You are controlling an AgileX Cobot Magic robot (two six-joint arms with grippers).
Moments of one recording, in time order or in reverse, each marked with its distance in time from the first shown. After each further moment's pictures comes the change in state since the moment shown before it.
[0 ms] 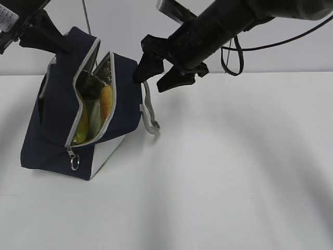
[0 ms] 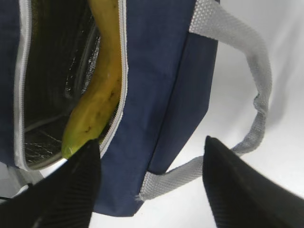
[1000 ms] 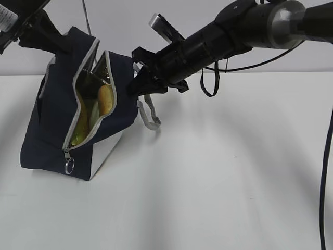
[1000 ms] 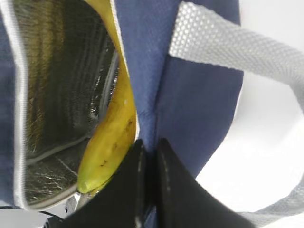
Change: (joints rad) left arm 0.000 0.000 0.000 0.002 0.000 0.000; right arm 0.000 0.124 -0.029 0.260 -0.023 -0.165
